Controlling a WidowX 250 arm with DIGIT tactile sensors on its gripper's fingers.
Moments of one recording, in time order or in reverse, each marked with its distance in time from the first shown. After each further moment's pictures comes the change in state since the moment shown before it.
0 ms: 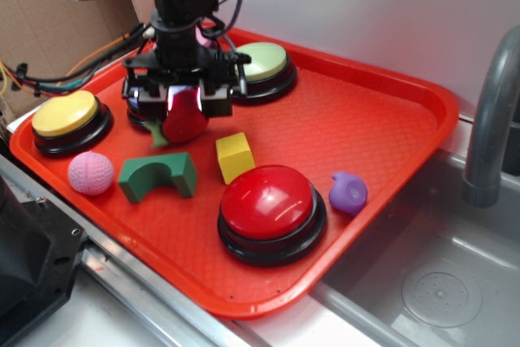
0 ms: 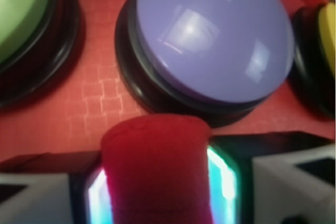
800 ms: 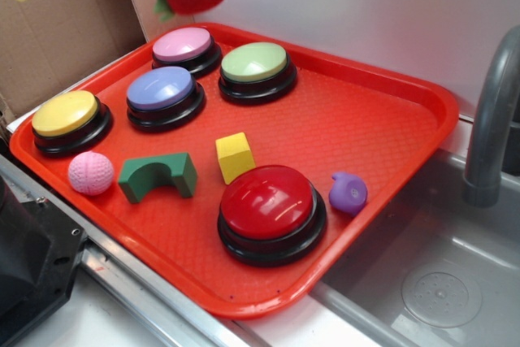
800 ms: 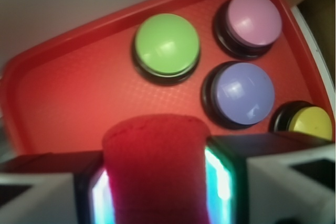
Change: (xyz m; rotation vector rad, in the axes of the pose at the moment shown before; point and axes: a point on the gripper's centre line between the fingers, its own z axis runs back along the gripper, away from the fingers) arm 0.001 -0.031 0.149 -0.244 0.076 -0.490
